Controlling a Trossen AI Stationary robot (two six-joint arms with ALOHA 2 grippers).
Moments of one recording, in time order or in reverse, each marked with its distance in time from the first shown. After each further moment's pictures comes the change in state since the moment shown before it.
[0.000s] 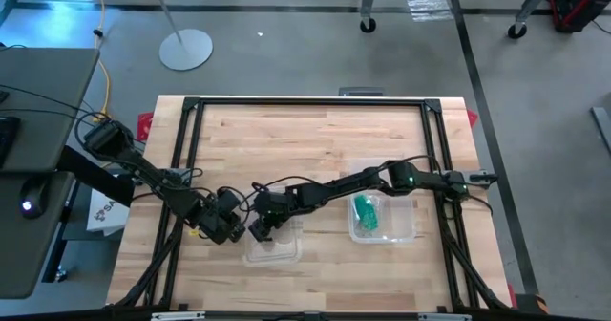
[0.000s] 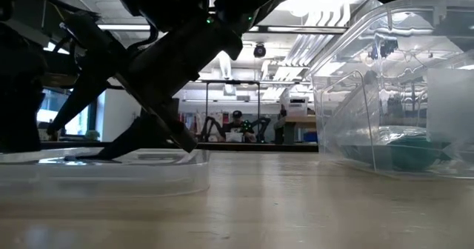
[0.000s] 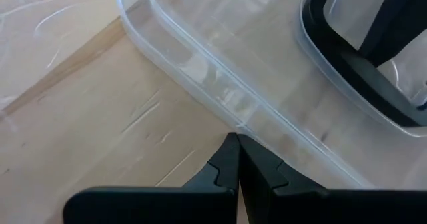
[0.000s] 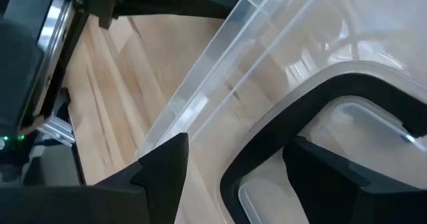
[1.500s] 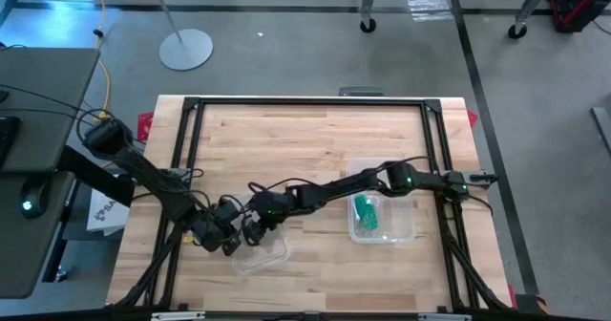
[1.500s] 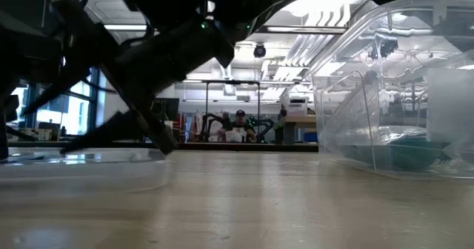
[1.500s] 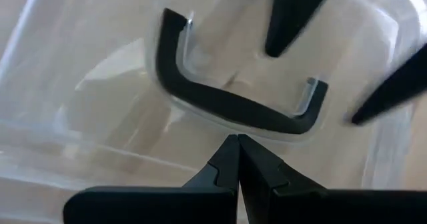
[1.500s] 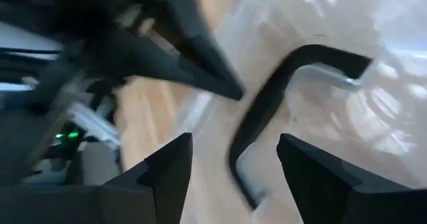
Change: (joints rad) left arm -0.080 -0.034 -0.001 0.130 0.073 0.041; right arm 0.007 0.012 0.000 0.164 -0.057 0.014
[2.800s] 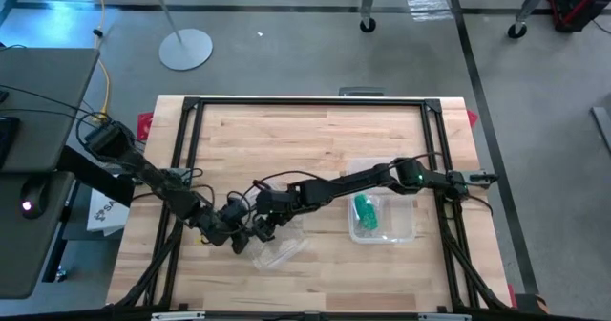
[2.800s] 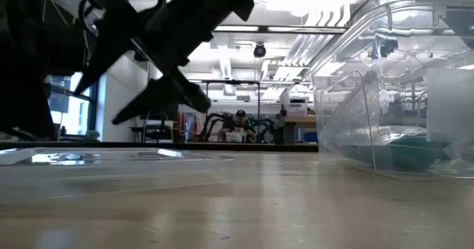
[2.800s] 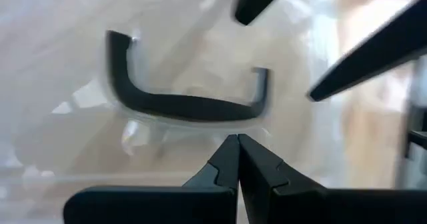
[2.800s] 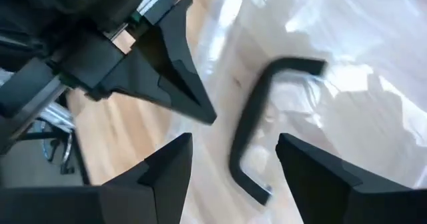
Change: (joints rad) left arm 0.078 0.055 -0.038 0.312 -0.048 0.093; right arm 0.016 -0.110 0.030 -0.364 0.131 -0.086
